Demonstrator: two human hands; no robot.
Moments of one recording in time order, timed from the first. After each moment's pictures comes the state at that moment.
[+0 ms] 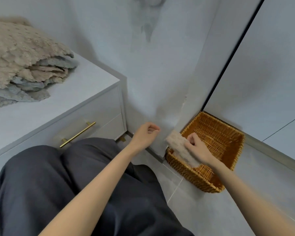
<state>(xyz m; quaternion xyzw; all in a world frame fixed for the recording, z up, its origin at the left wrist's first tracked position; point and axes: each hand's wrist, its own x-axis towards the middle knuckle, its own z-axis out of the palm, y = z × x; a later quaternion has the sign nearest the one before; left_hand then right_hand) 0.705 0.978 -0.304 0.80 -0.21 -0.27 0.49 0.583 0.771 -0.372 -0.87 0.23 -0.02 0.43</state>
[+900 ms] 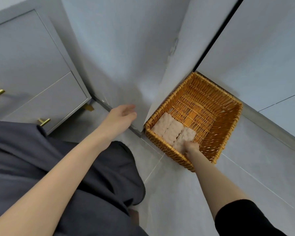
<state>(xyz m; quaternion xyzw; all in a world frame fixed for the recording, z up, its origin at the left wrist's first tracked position) 0.719 0.924 -0.376 0.78 -0.10 -0.38 0.48 0.566 0.688 -0.583 -0.49 0.72 0.01 0.49</state>
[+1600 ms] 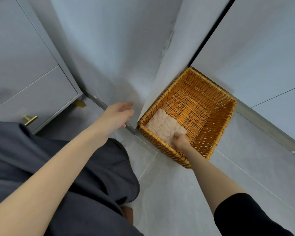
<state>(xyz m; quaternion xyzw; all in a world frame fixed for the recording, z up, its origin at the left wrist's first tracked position) 0.720 0.913 -0.383 0.76 -0.07 -0.42 0.49 0.569 0.682 -0.587 -0.80 0.47 0.21 0.30</state>
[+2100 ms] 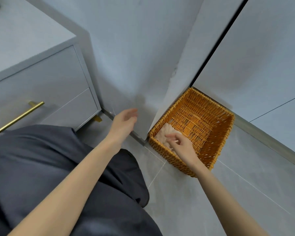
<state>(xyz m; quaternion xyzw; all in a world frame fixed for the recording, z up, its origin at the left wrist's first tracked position) 0.712 0.945 -0.352 0.74 -0.06 -0.33 0.58 0.574 0.770 -0.436 -0.82 0.32 -0.02 0.48</state>
